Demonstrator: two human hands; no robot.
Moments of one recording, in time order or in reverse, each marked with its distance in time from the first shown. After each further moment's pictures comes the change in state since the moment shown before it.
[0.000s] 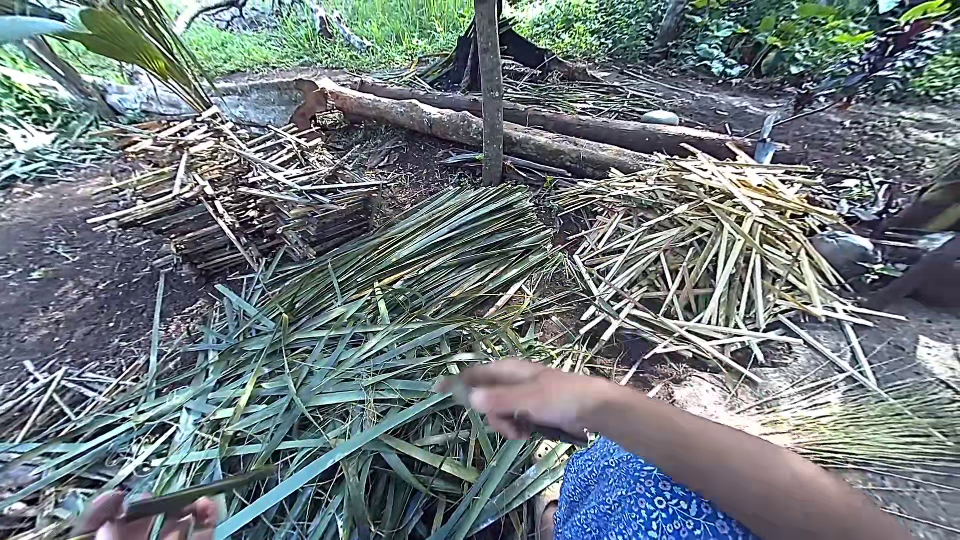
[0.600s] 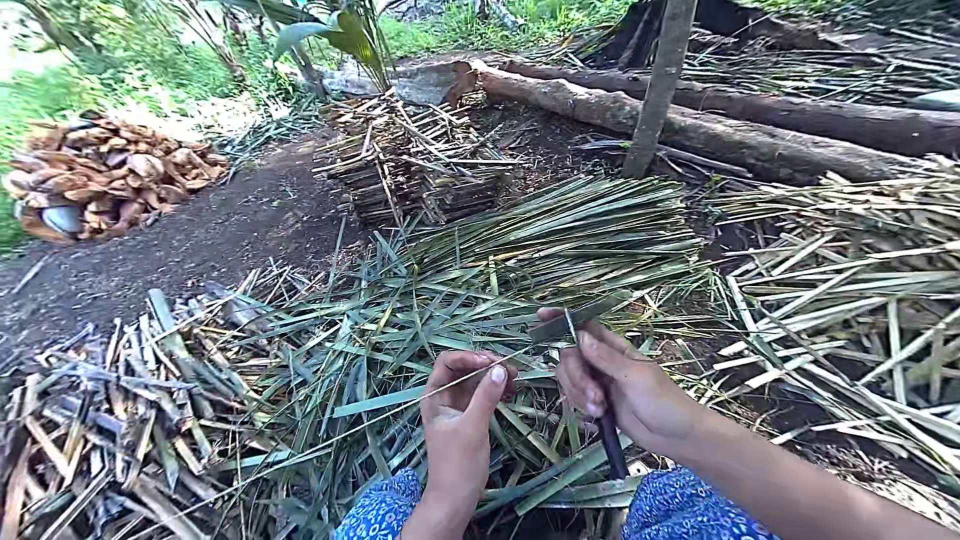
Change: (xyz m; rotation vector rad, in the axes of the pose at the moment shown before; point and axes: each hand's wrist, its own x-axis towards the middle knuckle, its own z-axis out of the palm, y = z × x) left_hand -0.050 -0.044 0.122 -0.045 -0.181 0.269; right_hand 0.043 -0.002 0.056 0.395 0.004 -0.370
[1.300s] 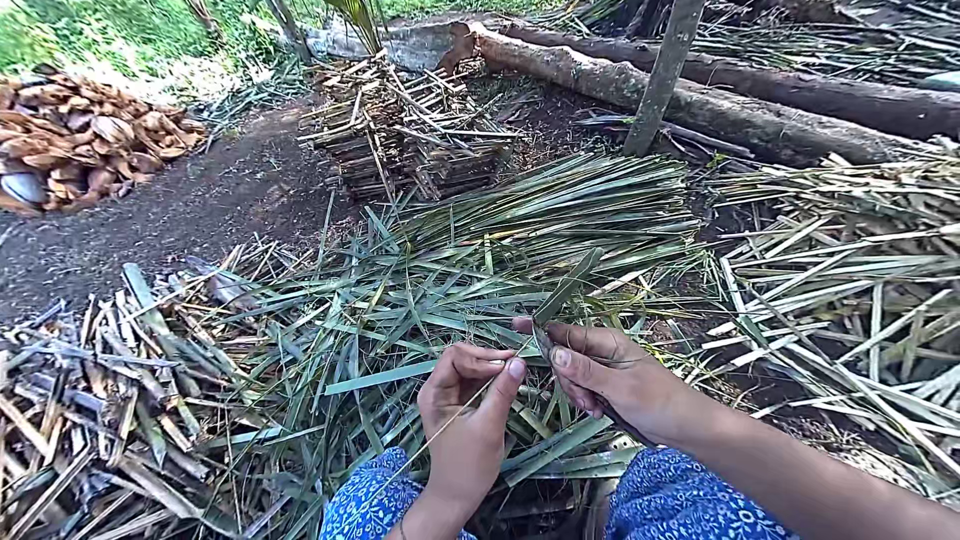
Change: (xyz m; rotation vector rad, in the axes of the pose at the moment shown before) left_hand -0.011 -0.003 0.004 0.169 -0.057 0.197; right_hand -0.010 -0.007 0.009 -0.345 -0.011 0.103
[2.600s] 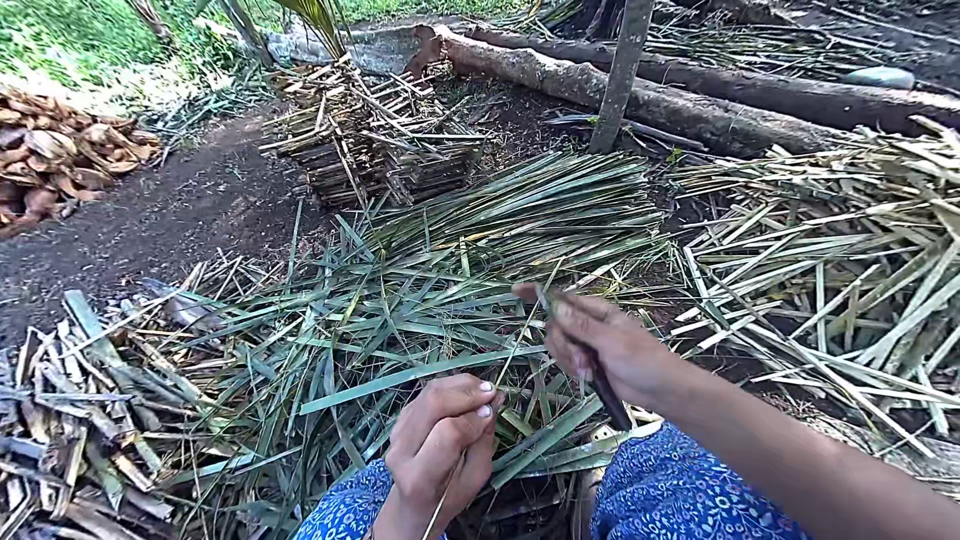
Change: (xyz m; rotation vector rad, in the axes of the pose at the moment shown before) left_hand 0.002 -0.010 -0.020 0.517 -0.292 0.664; right_hand 0.000 -0.006 -0.029 0.089 0.115 -0.038
